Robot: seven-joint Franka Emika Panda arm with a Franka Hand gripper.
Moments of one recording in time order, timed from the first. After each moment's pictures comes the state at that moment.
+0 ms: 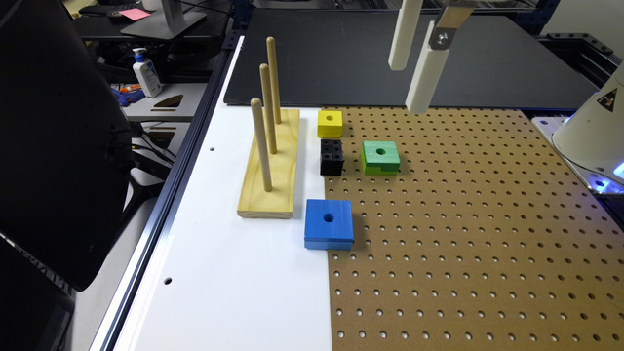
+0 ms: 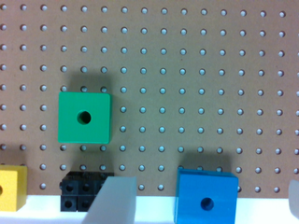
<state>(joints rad) -0.06 -0.18 0.36 -2.37 0.10 2.23 1.00</state>
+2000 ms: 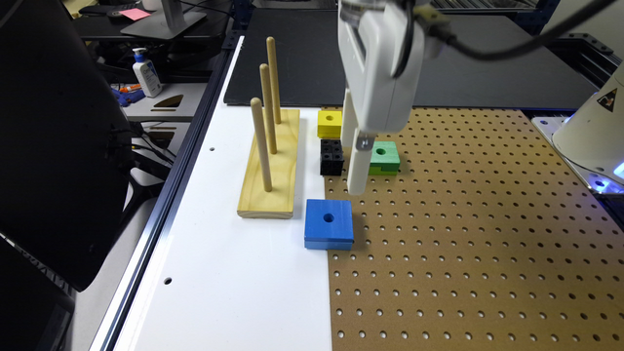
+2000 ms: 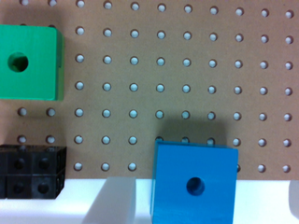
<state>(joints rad) -0.06 0.18 0.37 -2.29 0.01 2.49 1.06</state>
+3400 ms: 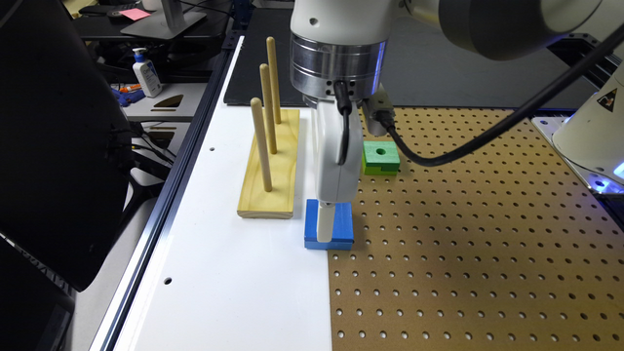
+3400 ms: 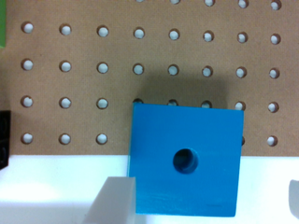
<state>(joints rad) -0.04 0.38 0.36 -2.18 -0.07 2.59 1.12</state>
